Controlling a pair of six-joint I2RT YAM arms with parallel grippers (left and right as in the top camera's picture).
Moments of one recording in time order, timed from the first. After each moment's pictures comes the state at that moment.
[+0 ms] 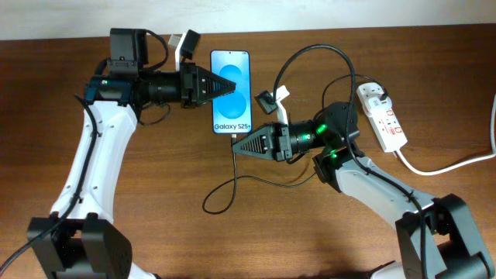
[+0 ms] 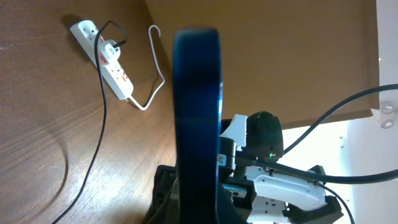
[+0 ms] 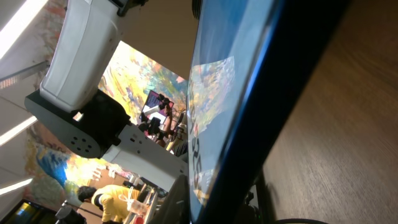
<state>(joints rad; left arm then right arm) -0.08 1.73 1.59 -0.71 1.33 -0.37 0.39 1.62 0.83 1.00 -1.34 1.24</state>
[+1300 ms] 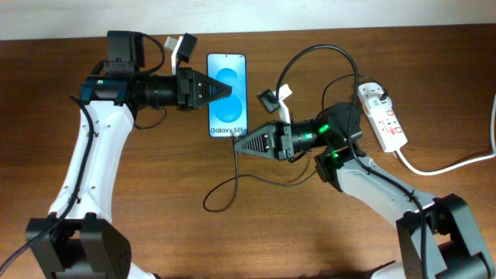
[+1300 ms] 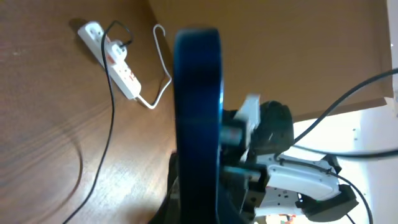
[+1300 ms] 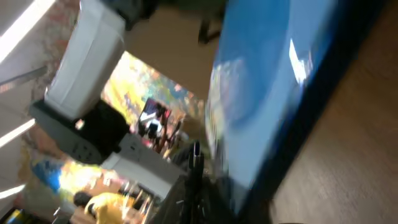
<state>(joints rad) -0.07 1.73 1.59 -0.82 1.33 -0.21 0.38 1.62 0.84 1.03 -1.31 1.25</state>
